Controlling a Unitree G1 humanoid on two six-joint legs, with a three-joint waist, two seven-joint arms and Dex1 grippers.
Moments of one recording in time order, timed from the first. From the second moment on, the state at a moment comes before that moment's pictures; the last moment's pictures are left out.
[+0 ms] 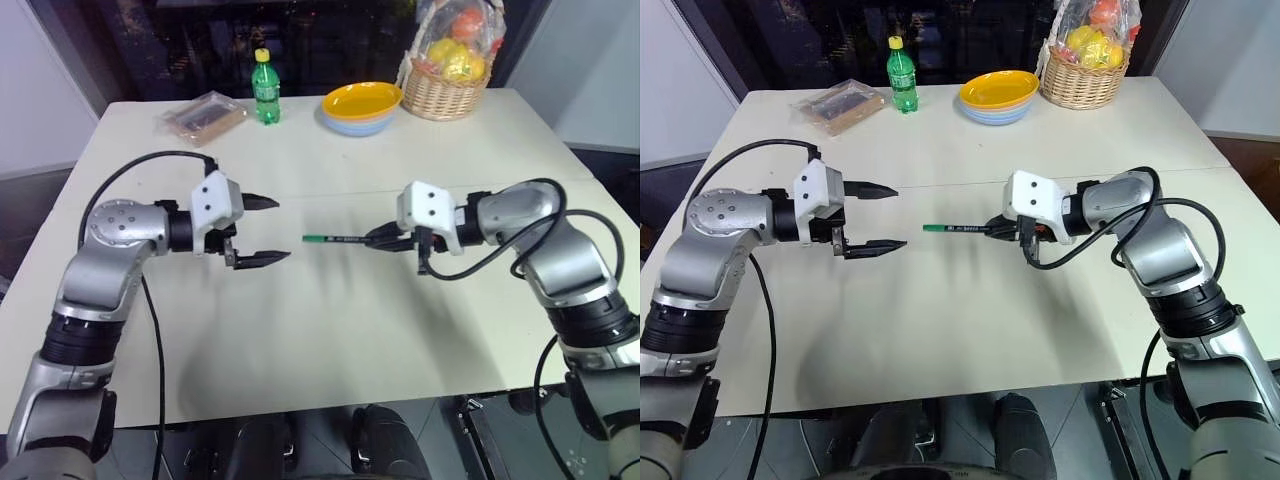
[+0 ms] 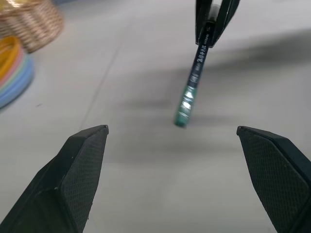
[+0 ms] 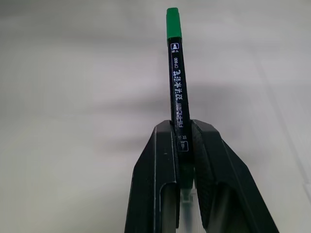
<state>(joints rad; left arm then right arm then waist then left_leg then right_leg) -0.55 0.70 -0.01 -0.17 -0.31 0.42 -1.11 -0.68 -0.78 0.18 -0.15 0.15 0.51 1.13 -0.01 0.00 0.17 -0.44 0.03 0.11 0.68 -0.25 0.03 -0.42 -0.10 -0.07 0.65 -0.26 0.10</state>
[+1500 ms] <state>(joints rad) -0.55 0.64 -0.06 -0.23 -0.41 0.56 -0.98 -0.06 -0.52 -0.42 -0.53 0.07 1.16 0.28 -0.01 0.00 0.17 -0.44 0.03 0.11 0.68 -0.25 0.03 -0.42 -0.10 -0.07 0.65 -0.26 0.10</state>
